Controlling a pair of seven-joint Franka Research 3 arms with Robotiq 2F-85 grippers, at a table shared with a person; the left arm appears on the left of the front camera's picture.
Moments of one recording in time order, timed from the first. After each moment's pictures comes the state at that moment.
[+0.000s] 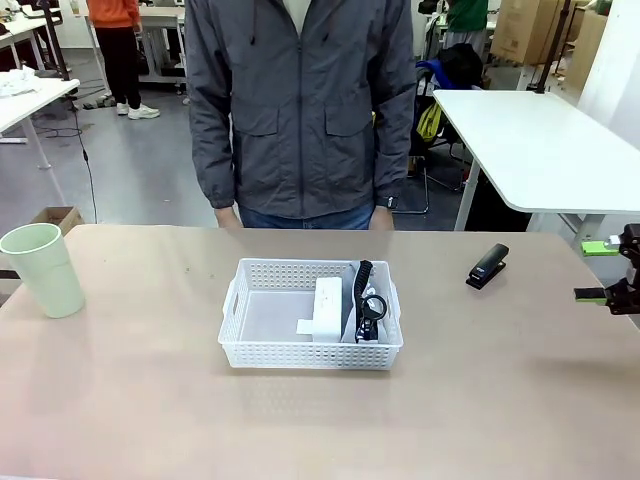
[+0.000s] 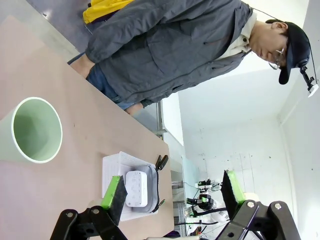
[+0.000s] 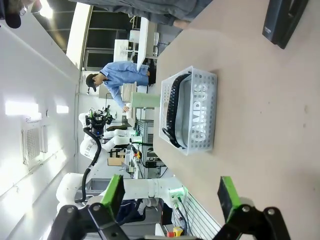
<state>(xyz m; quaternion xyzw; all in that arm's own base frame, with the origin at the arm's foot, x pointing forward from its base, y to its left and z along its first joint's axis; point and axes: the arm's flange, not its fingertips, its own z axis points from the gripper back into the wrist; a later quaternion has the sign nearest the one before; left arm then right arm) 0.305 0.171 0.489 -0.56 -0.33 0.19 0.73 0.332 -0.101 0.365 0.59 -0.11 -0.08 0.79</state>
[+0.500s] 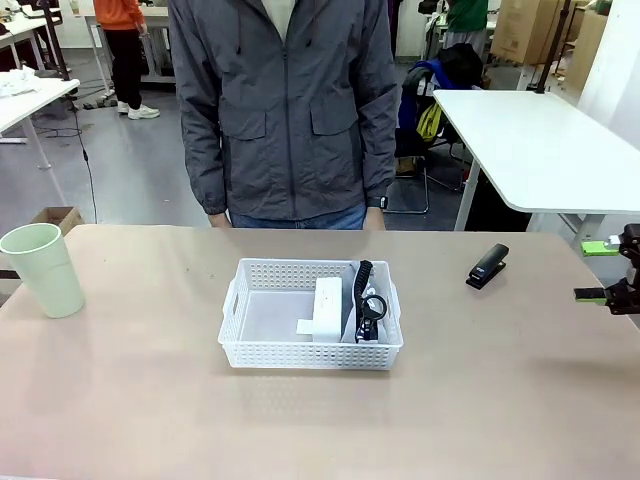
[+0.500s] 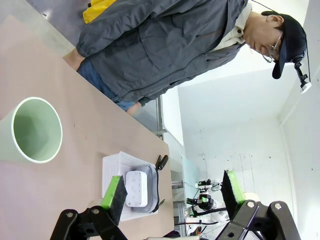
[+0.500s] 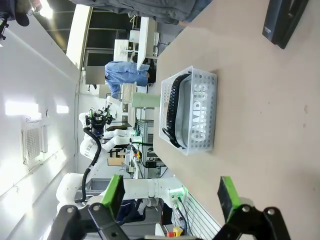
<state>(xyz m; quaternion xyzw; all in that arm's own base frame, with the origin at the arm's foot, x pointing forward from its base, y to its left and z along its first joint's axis) 0.305 0.171 0.489 -0.56 -0.33 0.19 0.73 0.332 -0.101 0.365 0.59 -0.11 -0.08 0.79</state>
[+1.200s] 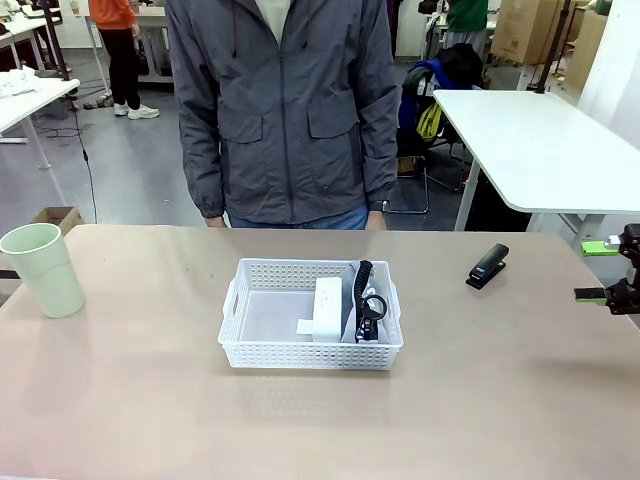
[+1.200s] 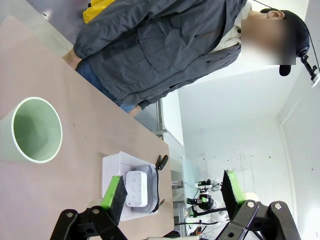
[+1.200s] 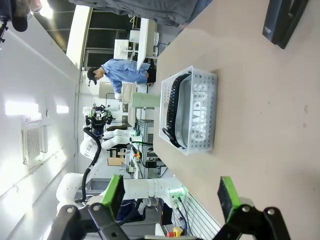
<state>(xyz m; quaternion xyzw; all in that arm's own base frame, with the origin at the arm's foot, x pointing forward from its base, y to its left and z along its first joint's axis) 0.305 0.171 0.489 -0.56 -0.33 0.19 0.73 0.332 -0.101 0.365 0.59 -0.11 -0.08 0.79</state>
